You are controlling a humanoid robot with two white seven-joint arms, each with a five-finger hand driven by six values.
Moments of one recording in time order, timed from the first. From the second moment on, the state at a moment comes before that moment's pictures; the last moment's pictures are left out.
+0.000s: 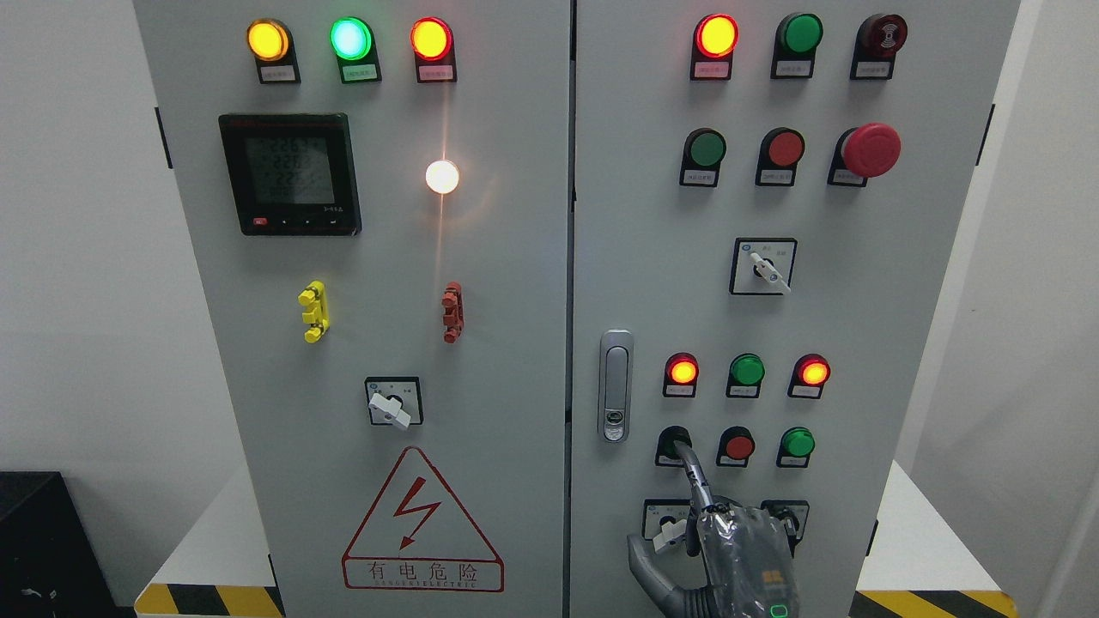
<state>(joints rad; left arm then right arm) 0.00 -0.11 -0.05 0.00 0.11 -0.05 0.04 -0.22 0.14 0.07 -1.62 1.19 -0.18 -0.21</state>
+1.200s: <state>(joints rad) 0.00 -0.11 -0.05 0.00 0.11 -0.05 0.04 -0.11 0.14 0.07 -1.75 0.93 -0.24 -0.20</state>
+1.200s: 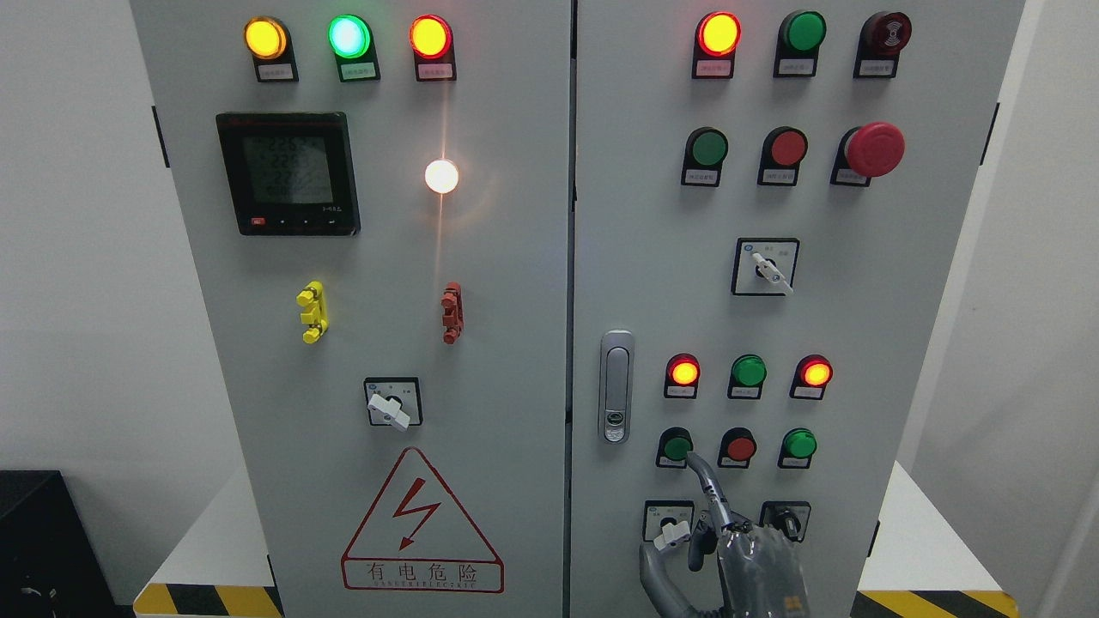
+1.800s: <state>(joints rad) 0.00 -0.11 -0.05 0.00 0.11 -0.05 0.04 0.02 0.14 0.11 -1.91 0.45 -0.21 -0.06</state>
